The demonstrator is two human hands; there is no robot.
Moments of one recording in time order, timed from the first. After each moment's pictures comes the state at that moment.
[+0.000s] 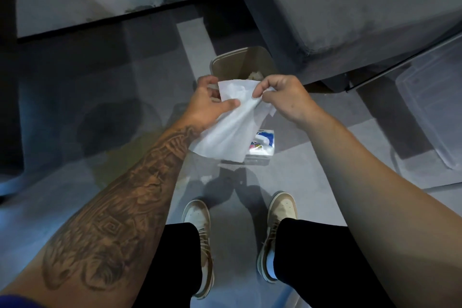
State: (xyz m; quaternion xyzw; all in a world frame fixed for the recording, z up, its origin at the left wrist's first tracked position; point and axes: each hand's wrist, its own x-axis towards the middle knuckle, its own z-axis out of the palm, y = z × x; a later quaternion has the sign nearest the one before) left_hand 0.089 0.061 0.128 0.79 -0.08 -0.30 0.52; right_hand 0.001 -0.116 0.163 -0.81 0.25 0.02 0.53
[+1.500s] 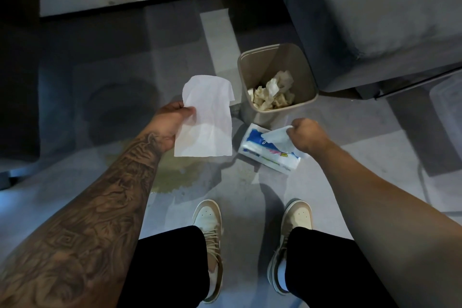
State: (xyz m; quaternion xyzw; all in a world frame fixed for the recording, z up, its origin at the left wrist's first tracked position) left_hand 0.134 0.173 0.074 0.70 0.17 -0.32 0.62; right_hand -0.001 -0.126 0.032 -0.89 0.33 0.20 0.24
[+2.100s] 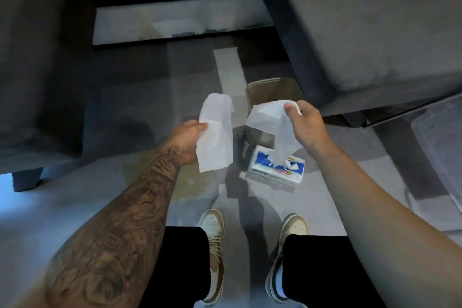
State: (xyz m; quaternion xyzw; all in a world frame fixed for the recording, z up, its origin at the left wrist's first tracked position) left_hand 0.090 0.188 0.142 0.66 0.17 -0.31 0.66; right_hand 0.002 -0.068 0.177 -0.82 0.30 -0.04 0.49
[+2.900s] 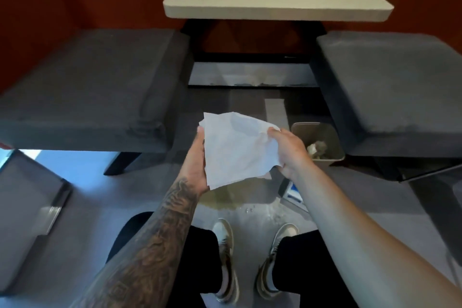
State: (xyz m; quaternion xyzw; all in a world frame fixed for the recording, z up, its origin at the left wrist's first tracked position) left_hand -0.042 0.330 0.268 0.40 0.17 -0.27 0.86; right_hand -0.052 0.131 0.300 -0.63 0.27 0.04 0.73
